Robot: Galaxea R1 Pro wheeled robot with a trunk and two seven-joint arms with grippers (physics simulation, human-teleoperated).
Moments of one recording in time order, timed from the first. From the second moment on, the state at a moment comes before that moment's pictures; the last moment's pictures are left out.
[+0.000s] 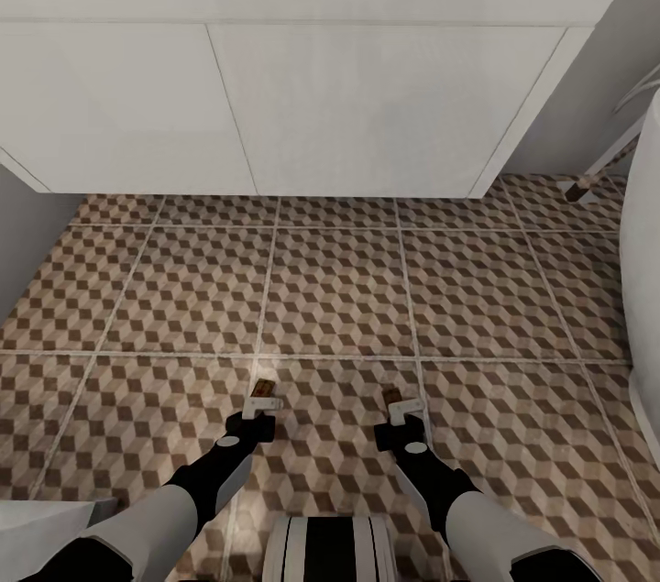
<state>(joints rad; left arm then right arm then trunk) -0.74 -0.07 -0.39 -0.27 0.32 -0.05 0.14 -0.72 0.14 0.17 -0.25 0.04 -0.03 -0.16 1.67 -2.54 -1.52</state>
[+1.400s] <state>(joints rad) -0.73 -0.04 -0.40 -0.24 0.31 -0.16 0.15 -0.72 0.14 0.17 -0.25 0.04 -0.03 -0.16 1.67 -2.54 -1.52</state>
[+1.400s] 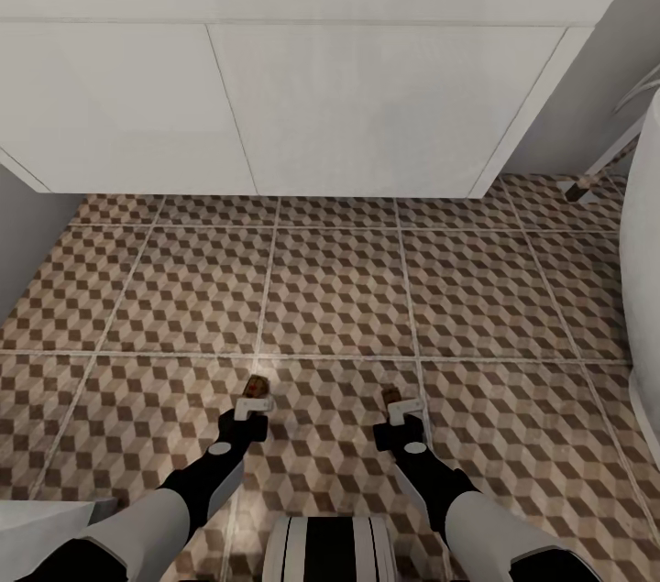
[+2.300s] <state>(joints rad) -0.73 -0.04 -0.40 -0.22 0.31 -0.16 0.14 -0.72 0.15 0.17 -0.26 0.04 -0.03 -0.16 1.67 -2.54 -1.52</state>
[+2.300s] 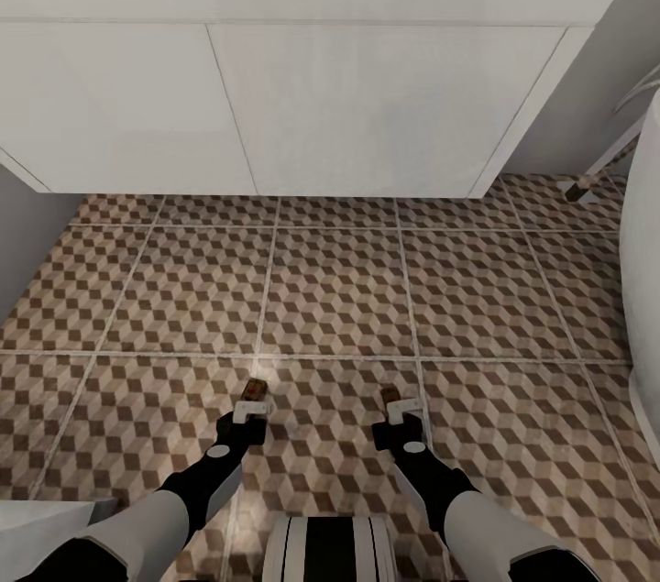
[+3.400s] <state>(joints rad) -0.74 -0.05 -0.40 -0.23 0.31 -0.15 0.14 -0.72 0.15 0.17 -0.30 0.04 -0.03 -0.16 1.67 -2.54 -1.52</state>
